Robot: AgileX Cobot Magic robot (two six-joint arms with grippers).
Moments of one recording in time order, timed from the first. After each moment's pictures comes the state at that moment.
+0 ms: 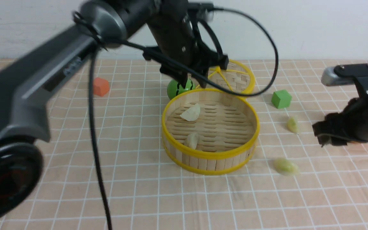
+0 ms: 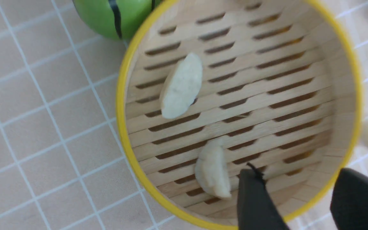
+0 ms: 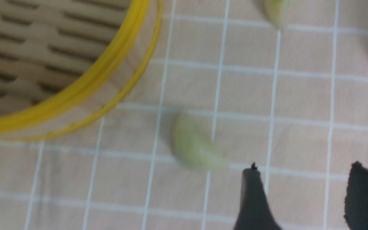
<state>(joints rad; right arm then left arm) 0.11 1.56 -1.11 0.09 0.59 0.00 -0.55 2.08 -2.30 -0.04 1.24 -0.20</state>
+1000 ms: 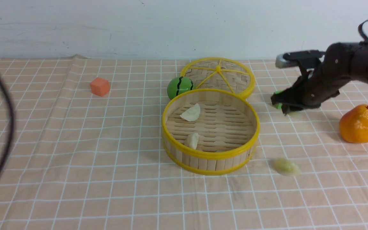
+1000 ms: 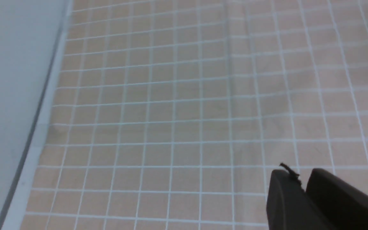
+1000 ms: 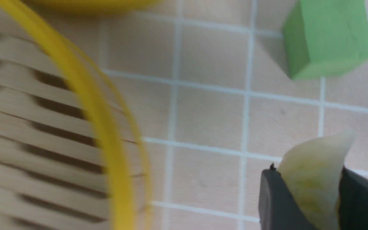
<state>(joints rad) 0.13 2.06 -1.69 0.19 0.64 -0.10 -0.55 0.73 -1.03 0.67 1.24 -0.64</state>
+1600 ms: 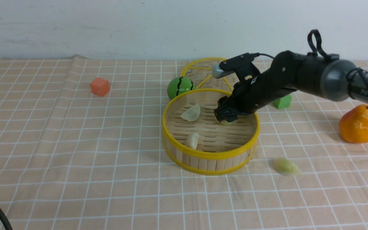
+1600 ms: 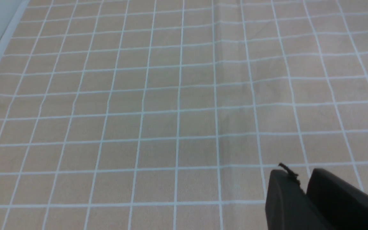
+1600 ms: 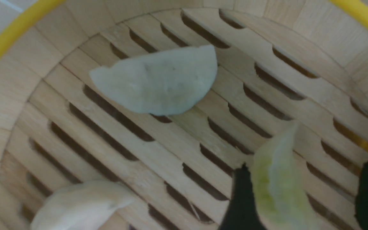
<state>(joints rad) 0.32 2.13 -1.70 0.39 0.55 -0.45 -0.55 0.49 -0.46 0.71 0.90 -0.78</state>
